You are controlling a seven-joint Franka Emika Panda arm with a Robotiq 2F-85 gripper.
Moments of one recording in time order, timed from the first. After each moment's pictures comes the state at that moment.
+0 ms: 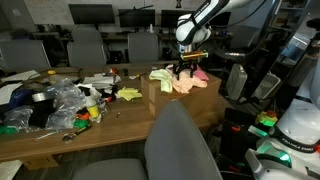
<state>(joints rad) -0.19 0.26 -0.20 -2.10 0.04 2.21 0.36</state>
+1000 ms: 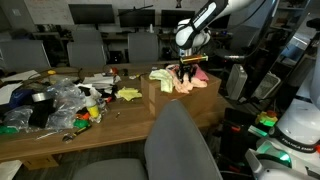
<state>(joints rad) -0.19 0.29 -0.21 -2.11 0.04 2.22 0.39</state>
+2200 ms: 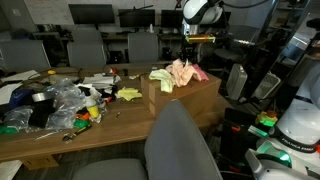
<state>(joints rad) -0.18 0.04 -0.20 -2.14 0.04 2.13 0.34</state>
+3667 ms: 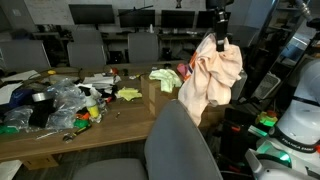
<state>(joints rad) 0.06 -0.50 0.03 -2.20 0.02 1.44 -0.18</state>
